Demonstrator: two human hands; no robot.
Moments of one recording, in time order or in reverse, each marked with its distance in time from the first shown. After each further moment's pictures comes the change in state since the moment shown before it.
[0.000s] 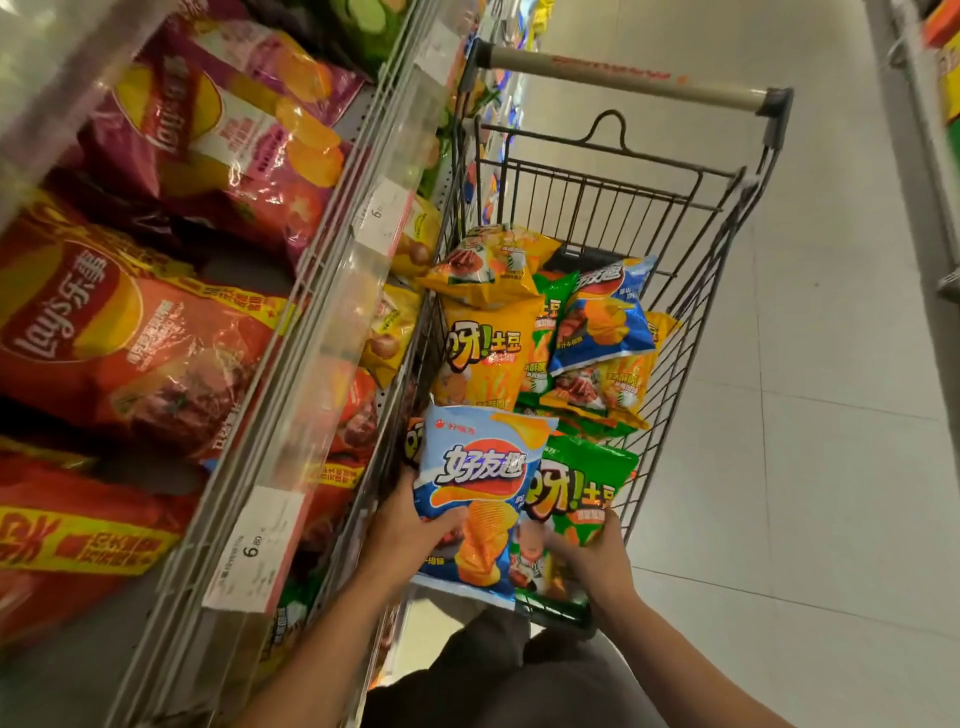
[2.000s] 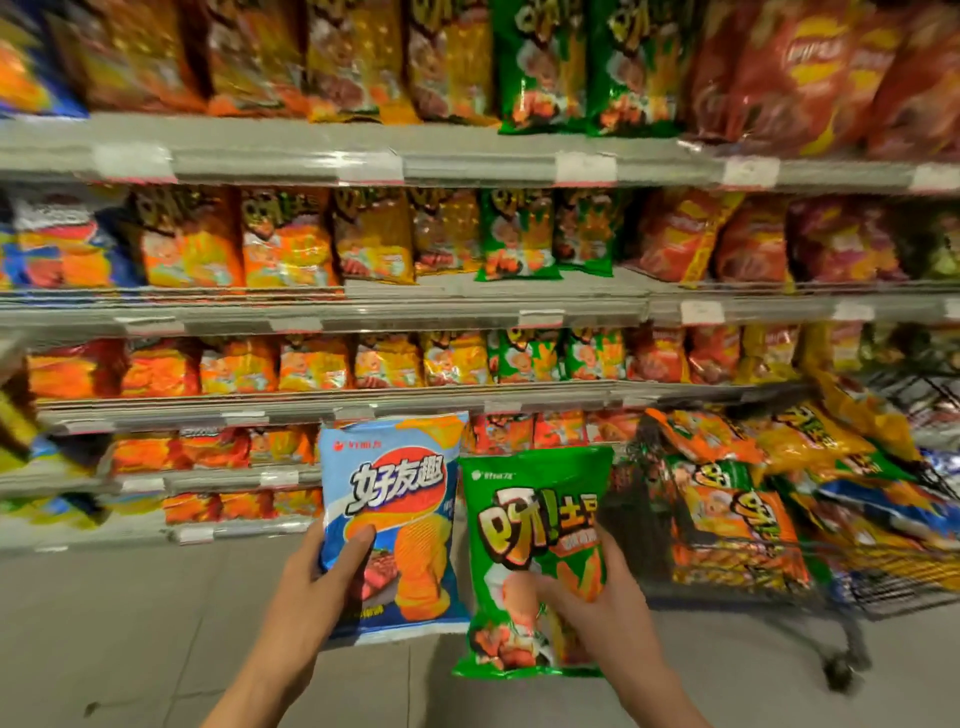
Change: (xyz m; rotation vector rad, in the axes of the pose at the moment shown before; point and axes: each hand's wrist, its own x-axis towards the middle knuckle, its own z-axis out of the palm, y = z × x) left_hand -0.672 -0.177 0.305 -1.010 1.278 -0.084; right_hand -0.340 0.159 -0.225 -0.669 -1.162 -0.857
